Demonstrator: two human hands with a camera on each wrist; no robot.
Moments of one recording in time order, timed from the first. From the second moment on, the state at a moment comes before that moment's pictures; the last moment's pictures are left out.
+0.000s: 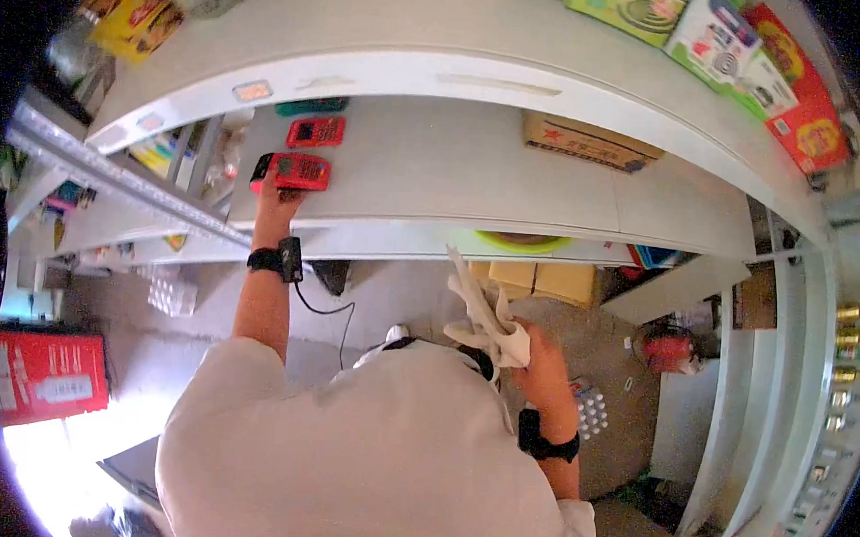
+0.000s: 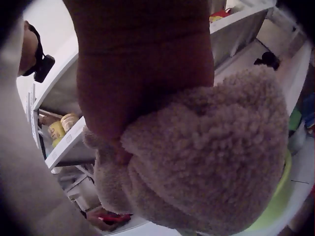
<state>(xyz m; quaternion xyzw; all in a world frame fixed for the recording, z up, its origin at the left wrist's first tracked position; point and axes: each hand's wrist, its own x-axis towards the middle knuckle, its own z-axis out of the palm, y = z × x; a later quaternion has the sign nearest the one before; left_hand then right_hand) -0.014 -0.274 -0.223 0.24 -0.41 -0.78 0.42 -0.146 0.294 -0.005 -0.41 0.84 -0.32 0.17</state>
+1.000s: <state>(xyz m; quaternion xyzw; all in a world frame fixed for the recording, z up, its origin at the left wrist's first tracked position) -0.093 0.100 -0.023 -0.09 -0.62 -0.77 -0.12 -0.166 0.331 -0.013 -0.18 0.56 -0.74 0.33</state>
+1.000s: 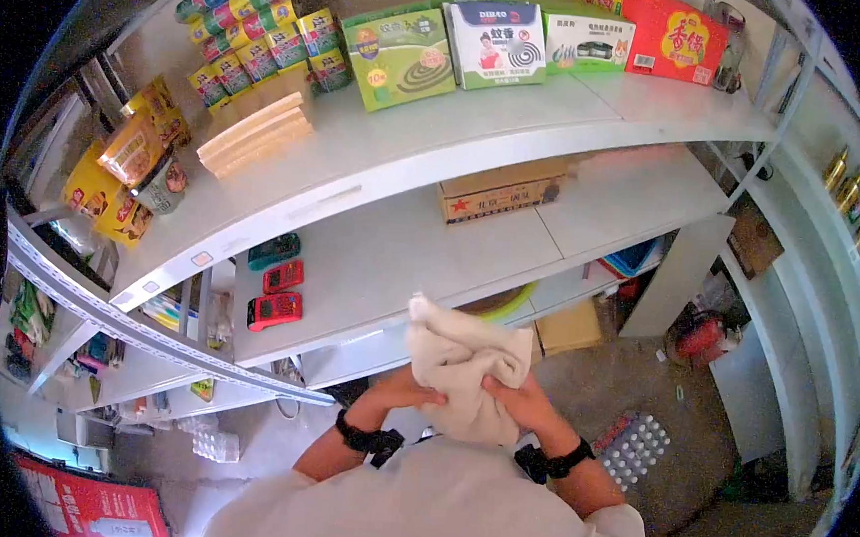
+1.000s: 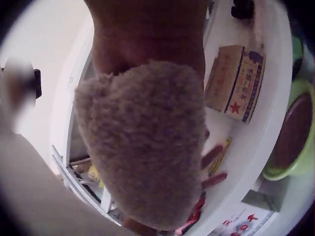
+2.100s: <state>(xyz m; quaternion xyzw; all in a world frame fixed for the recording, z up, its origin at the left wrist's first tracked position) 0.130 -0.004 0.036 0.24 -0.48 -0.71 0.46 -0.235 0.049 0.314 -0.65 0.68 -0.24 -0.24</state>
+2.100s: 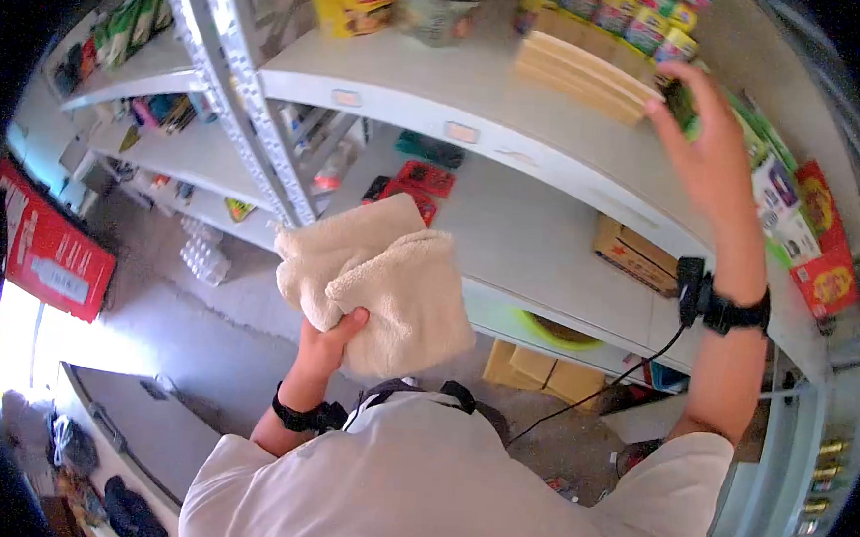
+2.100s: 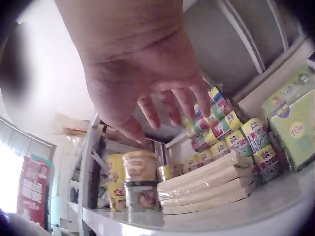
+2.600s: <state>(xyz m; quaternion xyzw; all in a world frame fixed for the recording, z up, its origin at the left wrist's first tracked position) 0.165 -0.022 0.017 0.29 -0.42 -0.72 0.47 -0.276 -0.051 0.311 -0.64 0.72 0.06 -0.27</state>
